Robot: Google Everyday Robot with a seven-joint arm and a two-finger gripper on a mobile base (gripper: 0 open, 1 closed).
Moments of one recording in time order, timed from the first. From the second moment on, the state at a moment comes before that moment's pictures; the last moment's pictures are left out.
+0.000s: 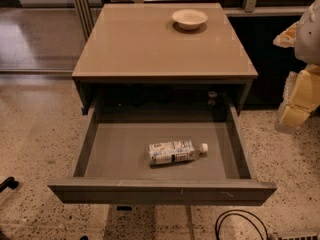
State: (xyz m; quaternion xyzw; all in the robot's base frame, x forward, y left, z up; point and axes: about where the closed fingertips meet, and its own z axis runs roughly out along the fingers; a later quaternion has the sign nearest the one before) arm 0.438 -0.216 0.977 -0.60 0.78 -0.04 0.16
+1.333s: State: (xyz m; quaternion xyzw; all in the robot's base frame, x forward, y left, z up) arm 0.509 -0.183 0.866 -0.64 0.74 0.02 0.23
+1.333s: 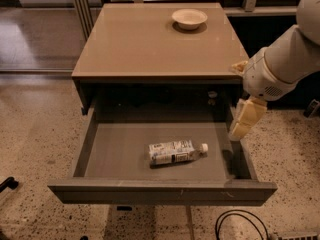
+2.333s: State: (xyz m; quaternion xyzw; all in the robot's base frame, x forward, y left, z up) arm 0.556 -0.125 0.683 -0.68 0.67 0.14 0.26
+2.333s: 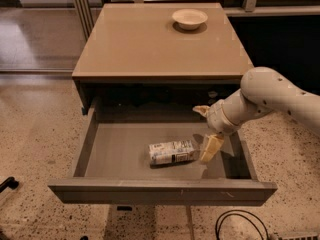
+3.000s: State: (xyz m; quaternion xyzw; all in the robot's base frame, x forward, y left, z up) arm 0.550 -0.088 0.624 -0.67 0.67 0.16 0.26
